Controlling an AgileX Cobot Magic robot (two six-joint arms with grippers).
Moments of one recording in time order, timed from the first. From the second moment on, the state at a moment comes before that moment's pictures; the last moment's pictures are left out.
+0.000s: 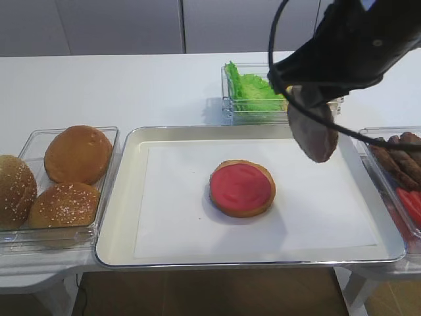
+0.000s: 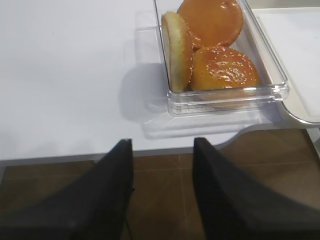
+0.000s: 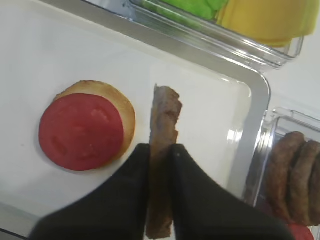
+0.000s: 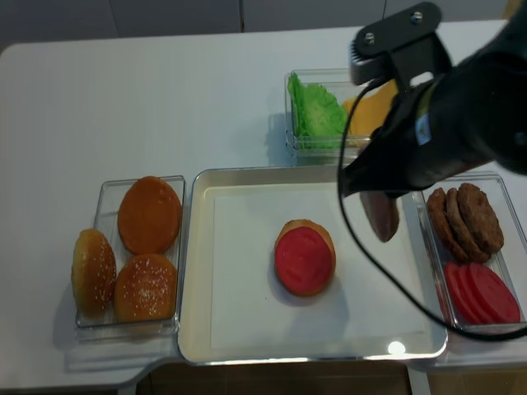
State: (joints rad) left arm 0.02 -0.02 -0.49 -0.02 1.18 -0.06; right arm 0.68 1.36 -1.21 -0.26 1.00 0.35
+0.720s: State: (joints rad) left arm 0.02 -0.02 -0.49 -0.02 1.18 -0.06; right arm 0.85 1.59 -1.30 -0.41 1.05 0.48
